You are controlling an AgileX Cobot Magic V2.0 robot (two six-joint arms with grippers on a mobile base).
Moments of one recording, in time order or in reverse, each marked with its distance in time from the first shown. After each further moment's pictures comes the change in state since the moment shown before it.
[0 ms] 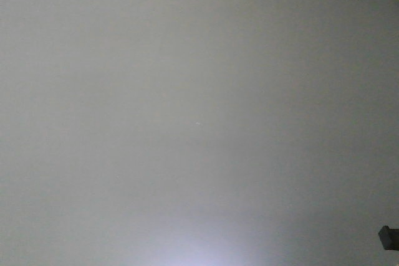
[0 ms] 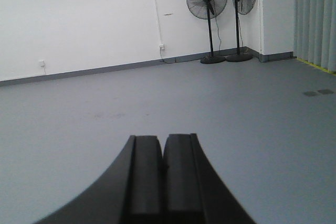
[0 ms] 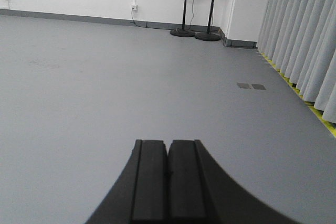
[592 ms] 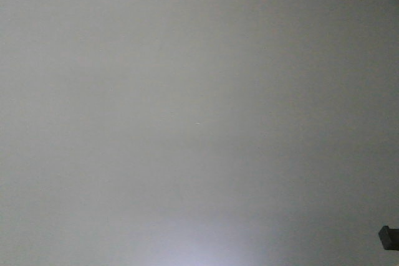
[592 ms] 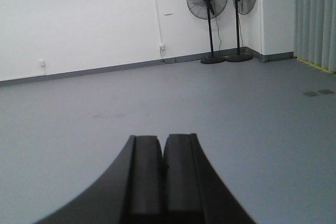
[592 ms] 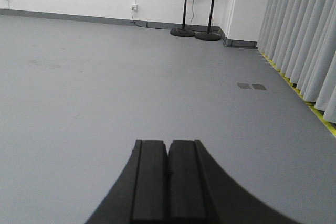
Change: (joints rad) left arm 0.000 0.000 0.000 0.000 0.000 0.000; right arm 0.000 0.000 0.000 0.000 0.000 0.000
